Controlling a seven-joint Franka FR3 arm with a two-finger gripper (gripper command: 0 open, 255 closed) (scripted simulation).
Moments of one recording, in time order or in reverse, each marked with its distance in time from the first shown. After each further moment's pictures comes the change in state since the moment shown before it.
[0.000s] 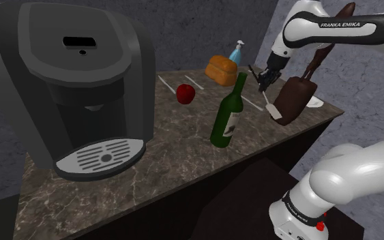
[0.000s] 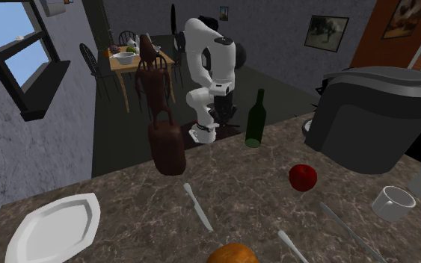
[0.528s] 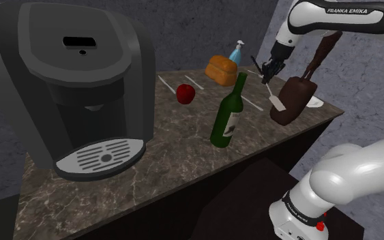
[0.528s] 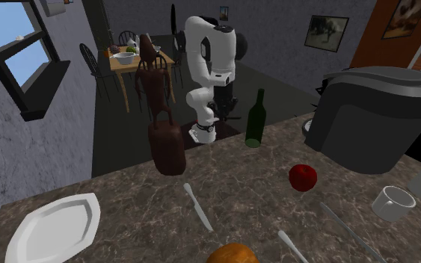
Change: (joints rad) arm 0.004 0.022 -0.001 0.117 0.009 -0.094 -0.013
